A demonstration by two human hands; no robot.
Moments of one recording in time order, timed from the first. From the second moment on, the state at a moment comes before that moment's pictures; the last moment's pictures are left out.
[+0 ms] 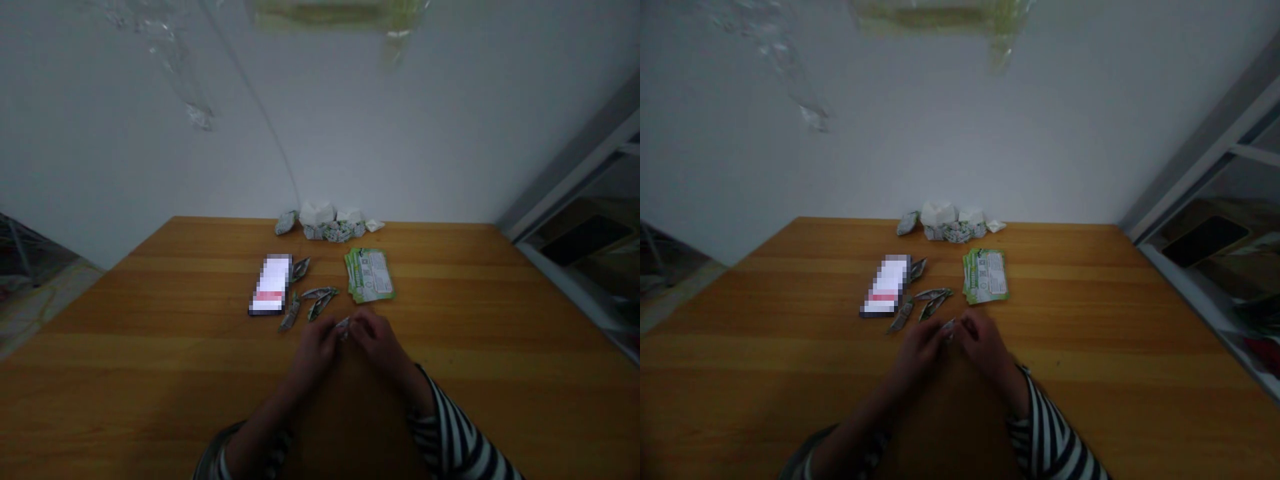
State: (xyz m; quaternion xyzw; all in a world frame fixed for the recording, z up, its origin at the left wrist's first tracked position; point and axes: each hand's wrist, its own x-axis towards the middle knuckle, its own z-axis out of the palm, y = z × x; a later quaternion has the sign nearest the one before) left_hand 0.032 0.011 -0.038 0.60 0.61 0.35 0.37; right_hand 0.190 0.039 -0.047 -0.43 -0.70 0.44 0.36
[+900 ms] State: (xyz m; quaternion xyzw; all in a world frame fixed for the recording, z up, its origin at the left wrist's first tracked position) left_hand 0.031 0.008 -0.029 0.61 0.55 0.40 0.41; right_hand 0.185 0.028 -0.041 -0.48 -0.78 0.26 0.30
